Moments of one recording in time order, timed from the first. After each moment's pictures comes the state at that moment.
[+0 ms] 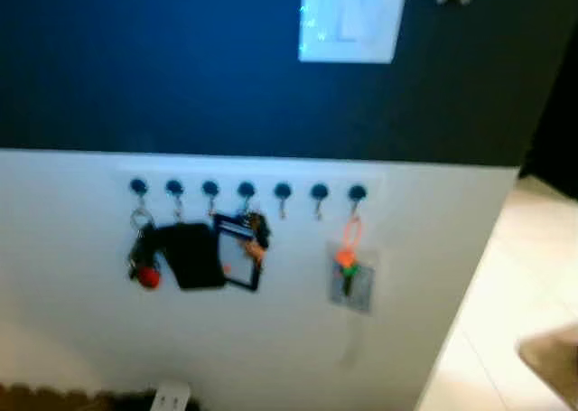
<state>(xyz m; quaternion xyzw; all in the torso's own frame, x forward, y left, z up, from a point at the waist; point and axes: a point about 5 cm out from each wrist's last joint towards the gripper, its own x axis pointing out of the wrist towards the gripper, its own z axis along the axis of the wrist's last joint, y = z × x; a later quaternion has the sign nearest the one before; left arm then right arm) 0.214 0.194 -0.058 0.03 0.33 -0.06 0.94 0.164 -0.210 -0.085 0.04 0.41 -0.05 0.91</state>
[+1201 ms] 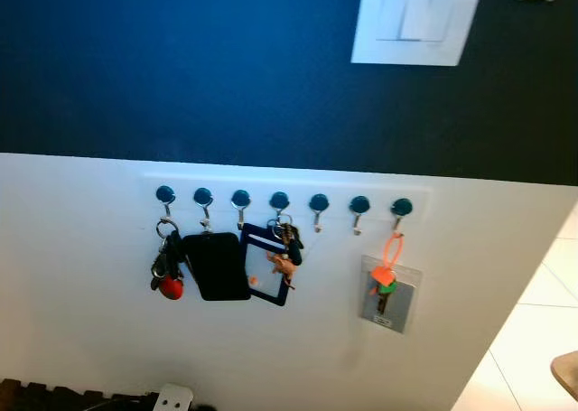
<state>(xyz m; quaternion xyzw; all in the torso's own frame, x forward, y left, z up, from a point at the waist) 0.219 0.192 -0.055 0.04 0.32 -0.08 0.94 0.163 -0.204 -0.086 0.04 0.41 -0.05 0.91</state>
